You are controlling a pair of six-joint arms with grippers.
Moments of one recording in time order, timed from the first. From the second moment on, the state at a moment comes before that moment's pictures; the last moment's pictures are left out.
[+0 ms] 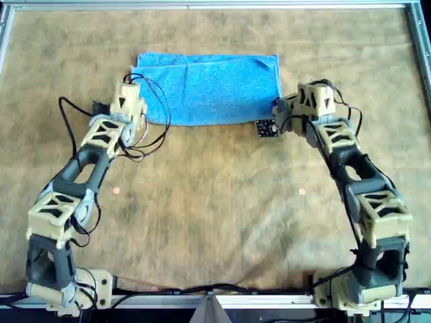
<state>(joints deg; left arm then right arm) -15.9 52.1 64.7 30.6 -8.8 0.3 12.7 49.8 68.5 25.0 -9.2 -1.8</state>
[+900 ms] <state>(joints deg) -16.0 52.1 64.7 30.4 -8.9 -0.3 12.7 49.7 68.4 29.4 -9.4 -2.2</state>
